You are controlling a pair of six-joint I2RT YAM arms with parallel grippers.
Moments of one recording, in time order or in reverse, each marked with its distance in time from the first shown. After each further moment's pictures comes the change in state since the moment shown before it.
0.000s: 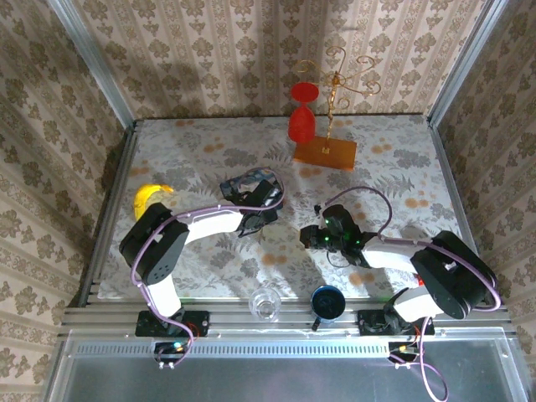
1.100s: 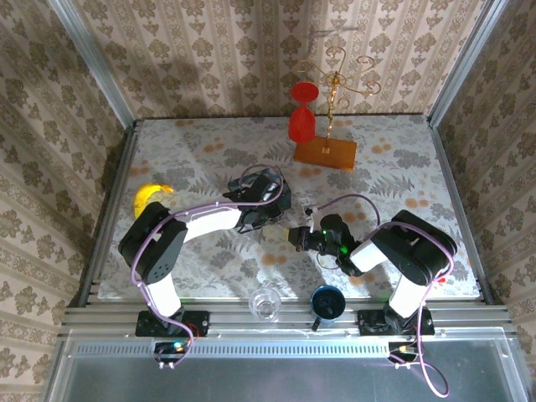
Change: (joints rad) left arm 0.027 0.000 0.016 0.046 0.170 -0.092; right arm 0.051 0.286 -0.085 0.656 -0.040 -0.013
